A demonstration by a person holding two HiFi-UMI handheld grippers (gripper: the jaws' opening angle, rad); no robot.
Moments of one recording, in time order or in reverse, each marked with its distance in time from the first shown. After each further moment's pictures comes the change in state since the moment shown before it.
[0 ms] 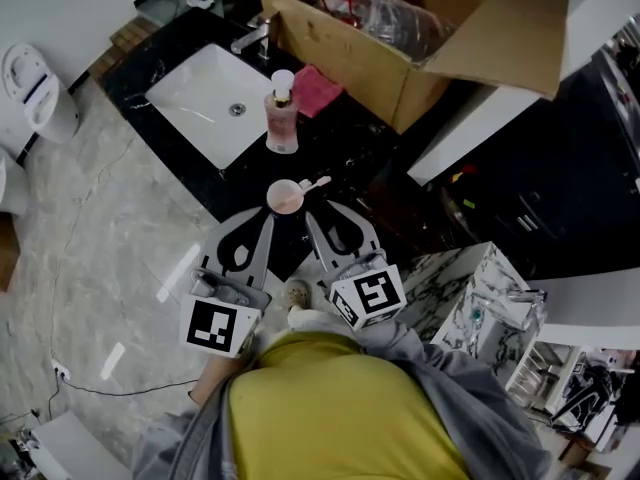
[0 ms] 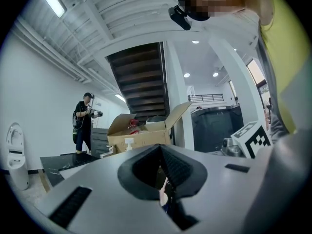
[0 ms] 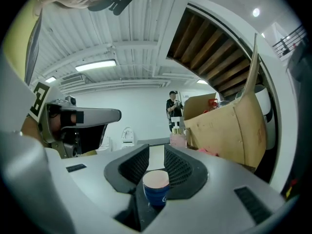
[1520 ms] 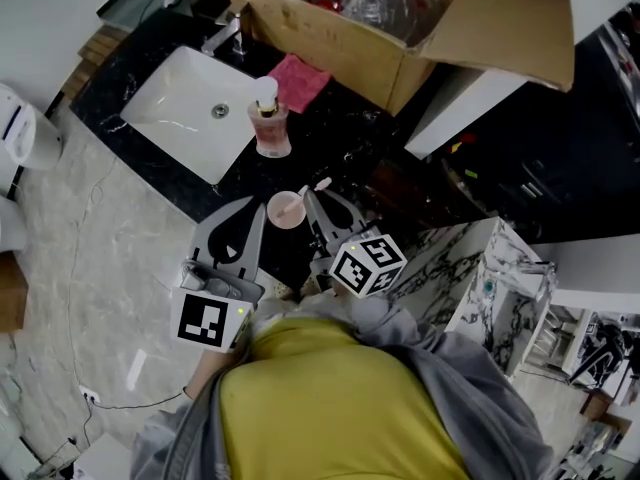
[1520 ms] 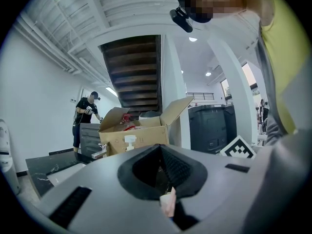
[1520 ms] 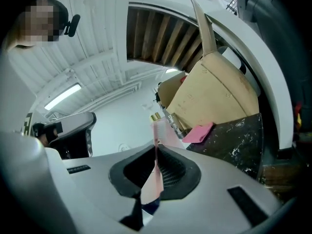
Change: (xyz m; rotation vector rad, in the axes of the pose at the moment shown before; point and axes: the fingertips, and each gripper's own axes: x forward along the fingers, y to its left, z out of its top) left arm 0.048 0.045 -0.007 0.004 0.066 -0.130; right arm 0.062 -0.052 -0.049 0.497 -0.021 -0.098
